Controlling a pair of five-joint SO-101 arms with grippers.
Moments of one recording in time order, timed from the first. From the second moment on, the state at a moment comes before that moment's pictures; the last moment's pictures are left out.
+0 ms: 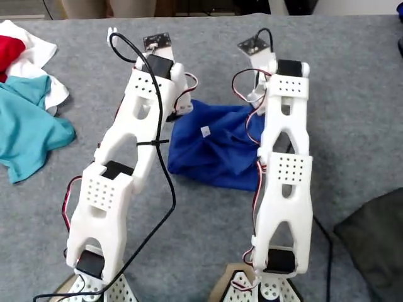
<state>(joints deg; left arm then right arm) 16.4 40.4 -50.1 93.1 22.5 2.2 68.6 -75.8 91.3 24.5</state>
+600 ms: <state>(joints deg) 19.0 54.2 -56.0 79.2 22.7 8.1 61.1 -77.1 101.2 24.4</state>
